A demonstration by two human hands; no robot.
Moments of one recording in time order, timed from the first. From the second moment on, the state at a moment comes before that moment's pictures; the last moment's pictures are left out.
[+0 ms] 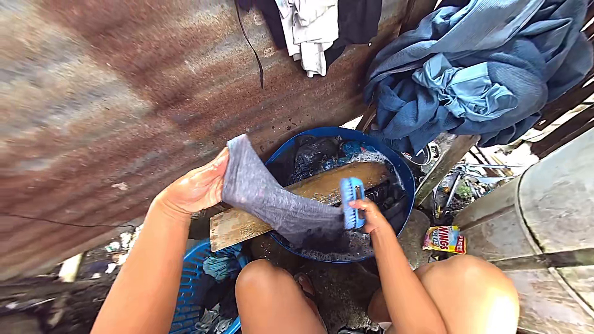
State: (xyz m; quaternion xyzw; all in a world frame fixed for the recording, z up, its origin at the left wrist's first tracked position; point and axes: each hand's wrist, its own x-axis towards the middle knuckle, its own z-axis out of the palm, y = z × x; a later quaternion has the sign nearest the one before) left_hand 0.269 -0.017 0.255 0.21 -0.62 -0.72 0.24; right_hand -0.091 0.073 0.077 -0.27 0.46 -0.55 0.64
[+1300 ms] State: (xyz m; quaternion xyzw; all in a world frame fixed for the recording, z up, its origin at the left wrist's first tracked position) left_hand 0.254 -0.004 0.040 0.64 -0.10 -0.59 0.49; right_hand 0.129 0.011 0.067 -0.75 0.54 -0.16 0.35
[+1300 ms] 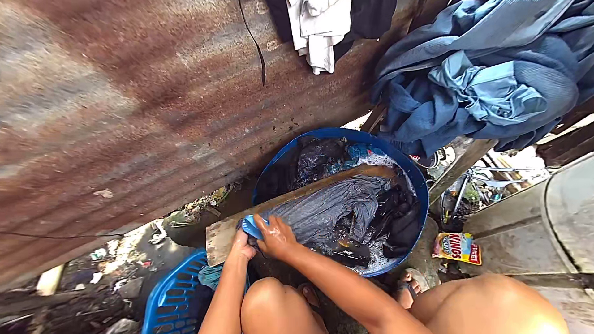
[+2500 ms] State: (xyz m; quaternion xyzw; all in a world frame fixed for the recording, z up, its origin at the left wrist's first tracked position) left_hand 0.256 -0.016 0.029 0.69 -0.11 -0.54 0.47; right_hand -0.118 -0.059 0.036 -0.51 0.82 -0.11 0.23
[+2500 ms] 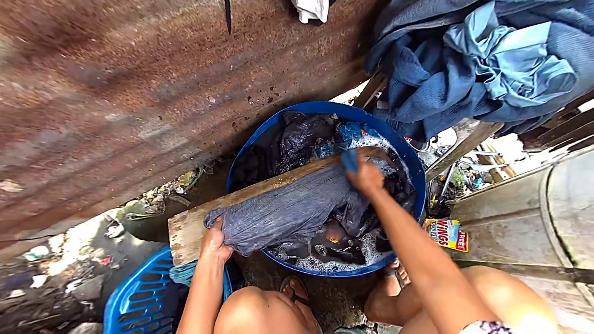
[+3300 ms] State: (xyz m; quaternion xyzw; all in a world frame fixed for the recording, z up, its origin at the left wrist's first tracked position) left_hand 0.257 -0.017 0.025 0.70 -0.14 -0.52 0.47; right_hand 0.143 0.005 0.048 -0.71 0.59 -0.13 0.36
